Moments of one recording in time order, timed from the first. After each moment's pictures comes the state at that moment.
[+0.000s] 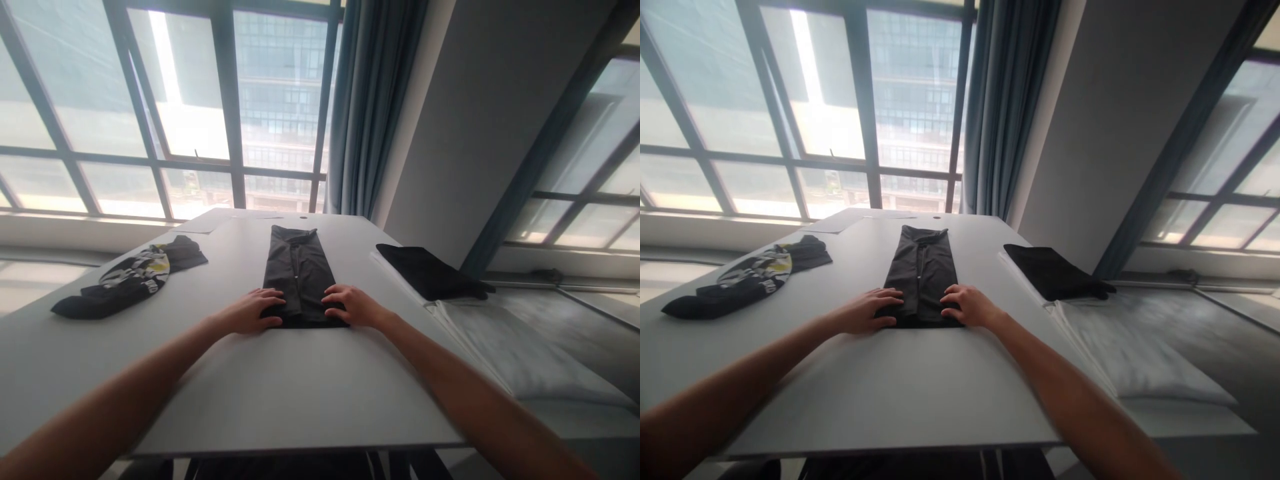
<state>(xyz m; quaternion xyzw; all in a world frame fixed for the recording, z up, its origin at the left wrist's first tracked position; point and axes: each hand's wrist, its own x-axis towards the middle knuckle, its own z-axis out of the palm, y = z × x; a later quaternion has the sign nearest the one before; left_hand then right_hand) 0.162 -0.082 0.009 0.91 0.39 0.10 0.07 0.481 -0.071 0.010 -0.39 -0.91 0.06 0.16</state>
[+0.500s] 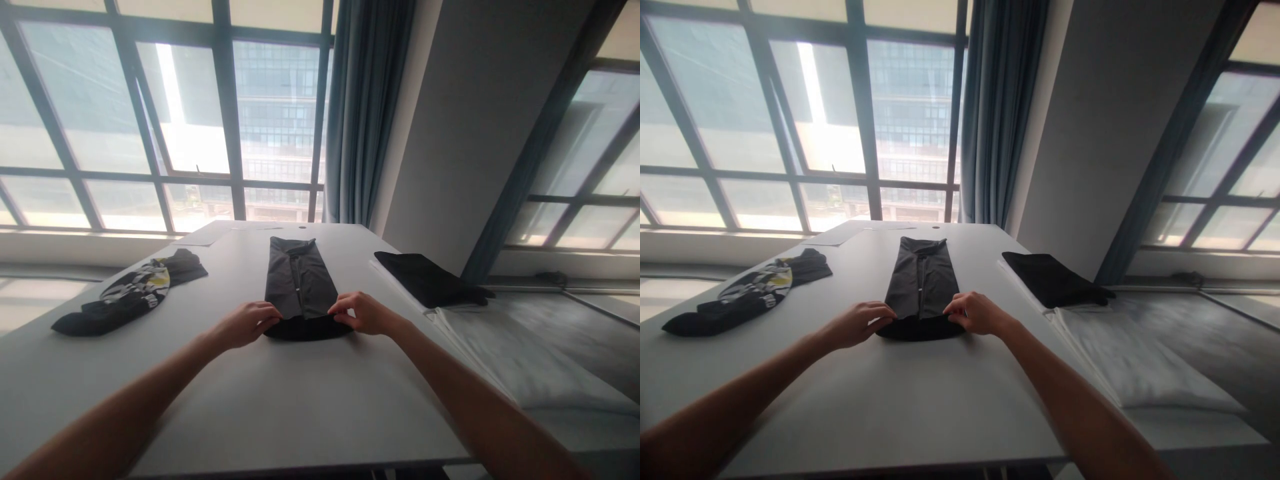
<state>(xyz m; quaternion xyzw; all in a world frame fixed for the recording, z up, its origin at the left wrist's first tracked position) 0.165 -0.101 0.026 0.93 0.31 0.21 0.04 0.487 -0.101 0.053 -0.39 -0.90 0.10 0.18</state>
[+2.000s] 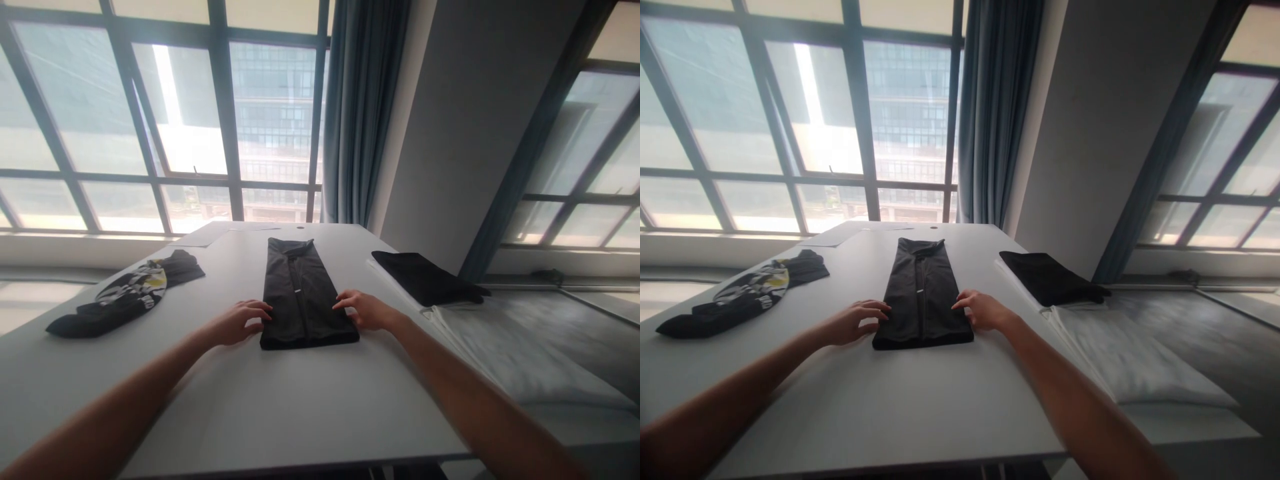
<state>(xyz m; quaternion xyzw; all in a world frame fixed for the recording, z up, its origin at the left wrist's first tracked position) 0.139 -0.078 0.006 0.92 0.34 0.19 0.08 0.518 -0.070 0.024 -0.46 -0.88 0.07 0.11</state>
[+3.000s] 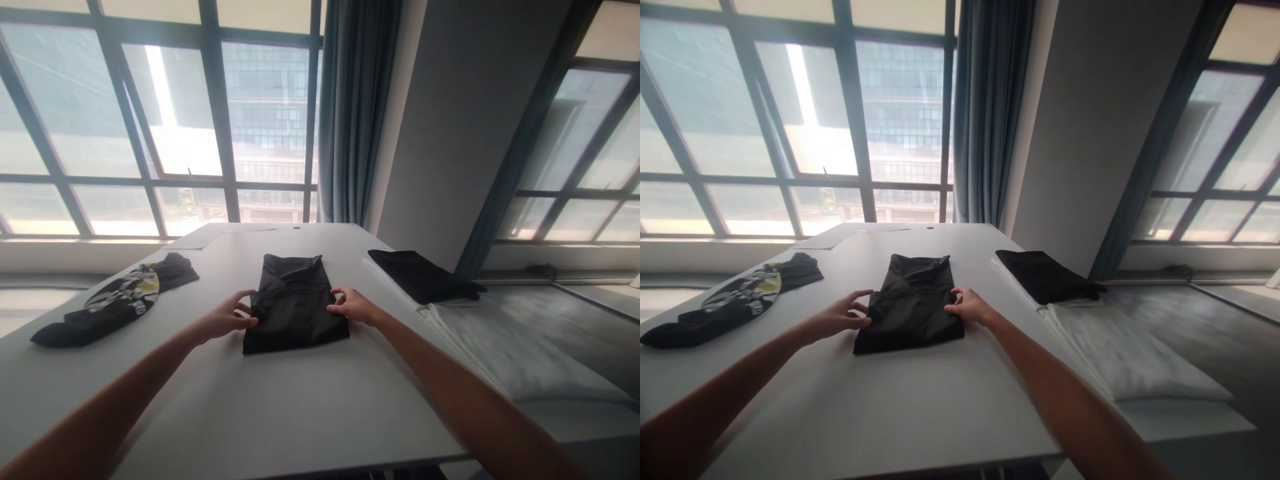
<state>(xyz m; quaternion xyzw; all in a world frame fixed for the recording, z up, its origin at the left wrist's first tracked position) 0.133 -0.061 -0.001 0.66 0.52 0.31 0.45 0.493 -0.057 0.012 -0.60 -0.64 0.38 0.30</state>
